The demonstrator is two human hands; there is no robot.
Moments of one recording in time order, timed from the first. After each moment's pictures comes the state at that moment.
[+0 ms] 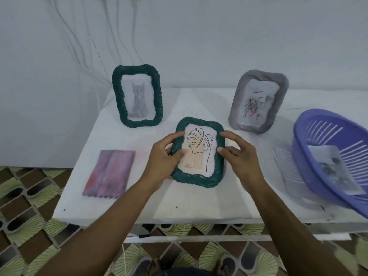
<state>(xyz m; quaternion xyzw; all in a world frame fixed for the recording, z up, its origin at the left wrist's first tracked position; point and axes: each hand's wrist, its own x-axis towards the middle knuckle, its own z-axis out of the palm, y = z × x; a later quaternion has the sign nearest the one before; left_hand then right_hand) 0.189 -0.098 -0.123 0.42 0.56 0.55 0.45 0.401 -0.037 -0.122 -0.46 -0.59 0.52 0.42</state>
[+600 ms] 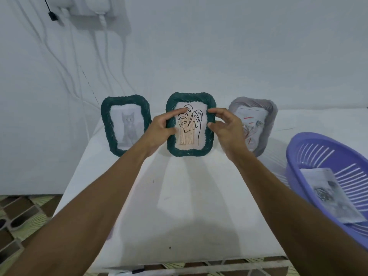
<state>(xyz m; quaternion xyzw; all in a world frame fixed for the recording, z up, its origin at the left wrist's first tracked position) 0.149 0.039 -0.063 0.51 0.49 0.50 0.49 0.356 0.082 -0.066 -0.40 -0.58 0.50 0.50</state>
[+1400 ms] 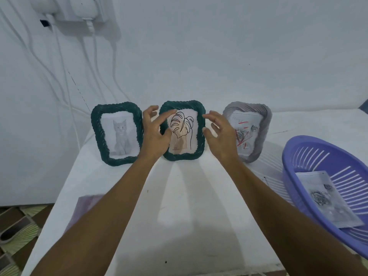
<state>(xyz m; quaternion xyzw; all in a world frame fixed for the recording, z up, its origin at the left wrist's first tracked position) 0.166 0.053 -0.077 0.57 0.60 0.53 0.18 0.352 0.091 -0.084 -0.45 -0.68 0.29 0.50</state>
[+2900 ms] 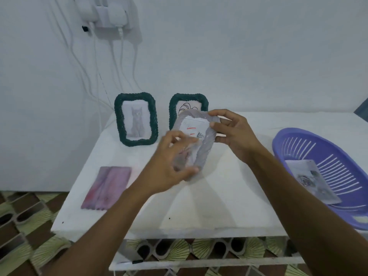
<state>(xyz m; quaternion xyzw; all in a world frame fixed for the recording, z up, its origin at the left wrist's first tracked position) 0.203 -0.114 -0.055 0.73 0.55 0.39 0.15 0.397 -0.003 -0.012 -0.32 -0.59 0.61 0.42</state>
